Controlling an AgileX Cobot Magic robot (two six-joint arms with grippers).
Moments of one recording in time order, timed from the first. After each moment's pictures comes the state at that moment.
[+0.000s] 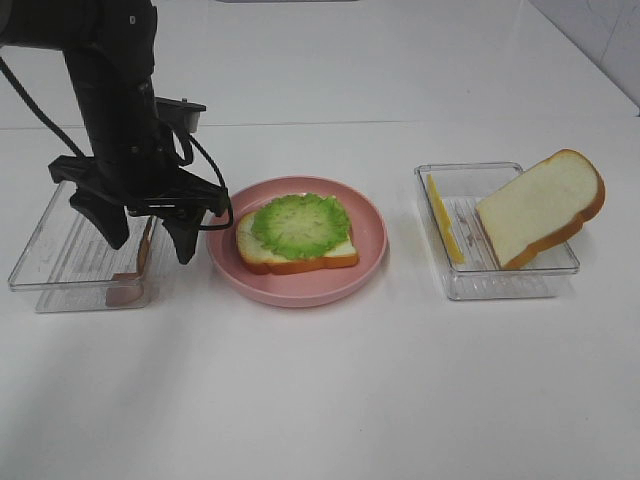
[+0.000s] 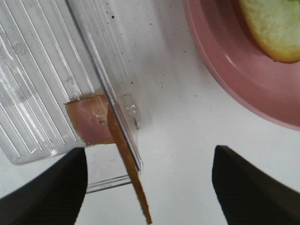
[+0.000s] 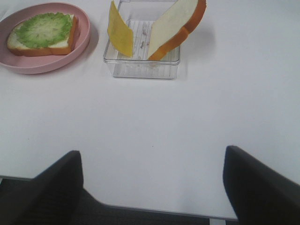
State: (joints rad) left arm -0.41 2.08 -1.53 0.00 1.10 -0.19; right arm 0.03 0.00 -0.46 0.09 1.11 -0.09
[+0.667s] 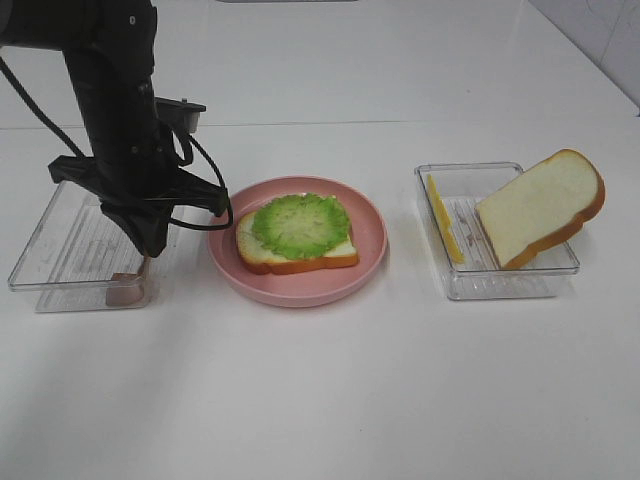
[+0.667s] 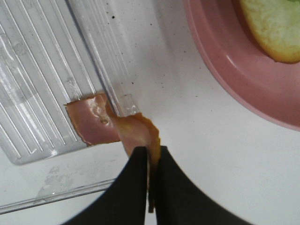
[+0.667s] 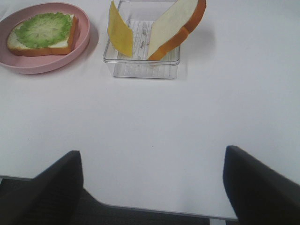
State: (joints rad) left arm -0.41 2.08 -1.53 0.00 1.10 -0.19; right arm 0.03 0.00 -0.46 0.09 1.11 -0.09
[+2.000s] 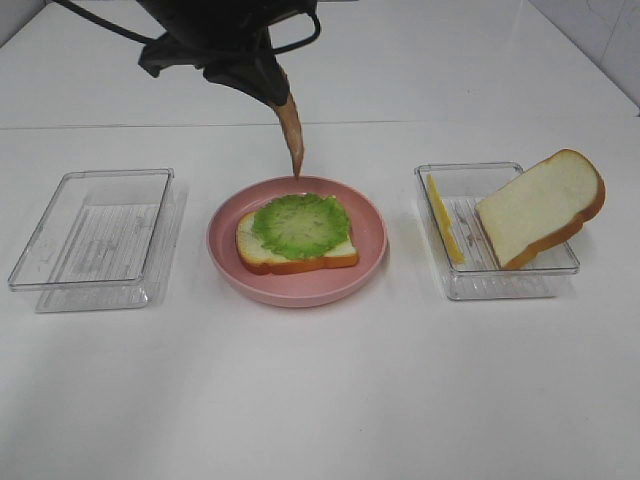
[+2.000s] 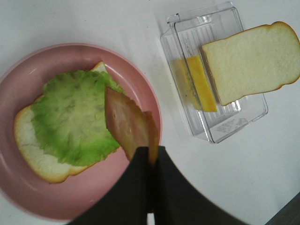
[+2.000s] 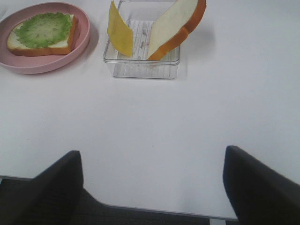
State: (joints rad) left arm -0.45 2.00 -1.78 -0.46 0.91 -0.06; right arm 0.03 0.00 -0.46 0.09 1.11 -0.09
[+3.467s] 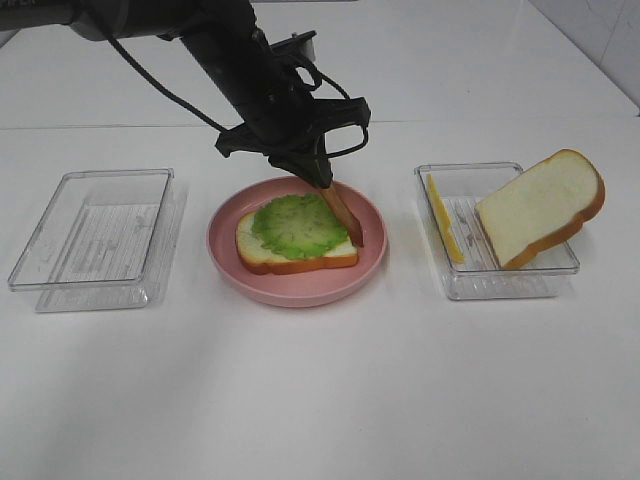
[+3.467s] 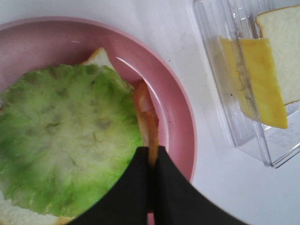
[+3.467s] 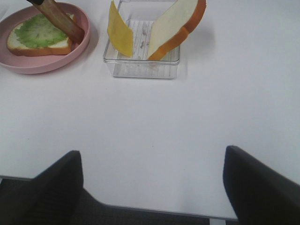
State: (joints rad) left arm -0.49 2.30 -1.95 -0.43 0.93 -0.09; right arm 0.03 0.00 -0.46 0.09 1.11 -0.09
